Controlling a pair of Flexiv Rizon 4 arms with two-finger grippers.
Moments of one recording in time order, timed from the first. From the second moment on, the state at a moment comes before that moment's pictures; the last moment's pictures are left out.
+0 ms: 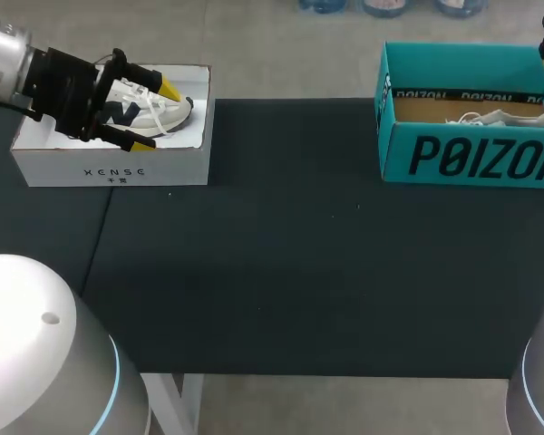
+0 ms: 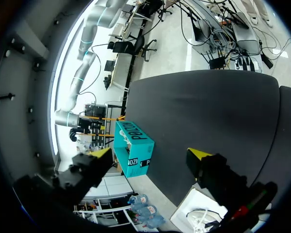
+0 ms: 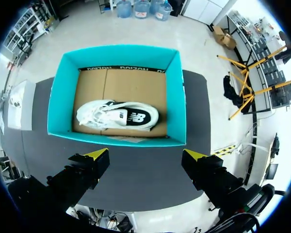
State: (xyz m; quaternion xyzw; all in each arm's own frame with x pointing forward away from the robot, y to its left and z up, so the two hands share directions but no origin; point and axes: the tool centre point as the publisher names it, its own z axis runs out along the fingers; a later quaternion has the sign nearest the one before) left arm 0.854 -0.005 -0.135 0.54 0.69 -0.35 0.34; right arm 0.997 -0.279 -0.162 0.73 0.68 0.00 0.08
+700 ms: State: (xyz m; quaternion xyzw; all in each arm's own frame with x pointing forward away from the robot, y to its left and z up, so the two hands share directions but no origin) left arm 0.935 0.084 -0.141 0.65 0.66 -0.19 0.32; right arm 0.988 -0.279 -0.164 0.72 0.68 0.02 0.10
